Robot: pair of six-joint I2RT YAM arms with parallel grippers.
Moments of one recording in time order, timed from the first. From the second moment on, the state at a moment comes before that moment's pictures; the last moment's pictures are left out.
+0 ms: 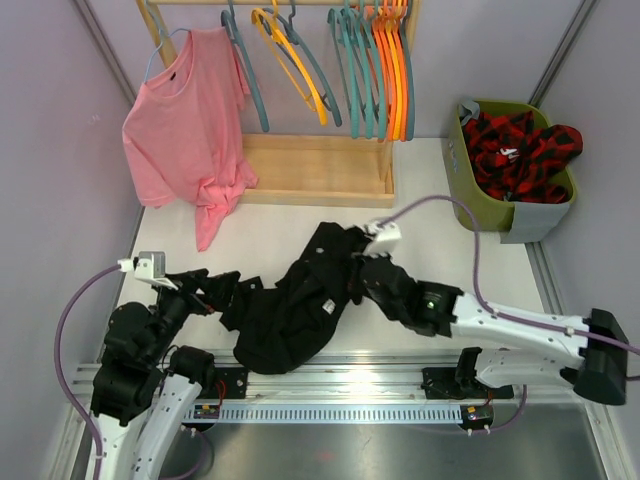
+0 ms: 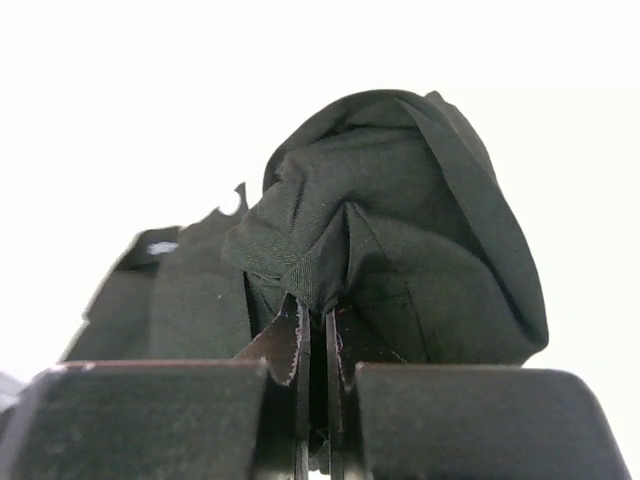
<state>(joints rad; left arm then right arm) -0.29 0.12 0.68 -0.66 0.11 -0.50 1.16 1.03 0.69 -0.14 0.73 0.70</state>
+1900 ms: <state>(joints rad) -0.30 0.04 0.77 -0.76 0.01 -0.44 1.33 2.20 1.58 -0.33 0.25 0.68</state>
